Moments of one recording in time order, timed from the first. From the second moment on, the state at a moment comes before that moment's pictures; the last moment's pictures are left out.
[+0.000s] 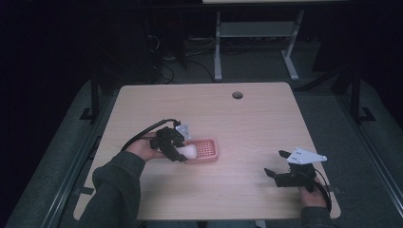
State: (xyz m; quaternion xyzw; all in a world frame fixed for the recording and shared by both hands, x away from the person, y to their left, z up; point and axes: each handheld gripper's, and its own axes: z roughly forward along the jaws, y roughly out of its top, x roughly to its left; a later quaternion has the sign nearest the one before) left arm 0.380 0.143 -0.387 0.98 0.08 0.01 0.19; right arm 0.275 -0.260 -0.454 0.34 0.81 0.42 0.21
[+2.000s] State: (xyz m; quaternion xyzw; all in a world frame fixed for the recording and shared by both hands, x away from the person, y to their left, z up) left arm 0.416 0.096 -0.410 0.98 0.07 0.00 0.19; right arm 0.275 -0.261 -0.453 0.34 0.81 0.43 0.21
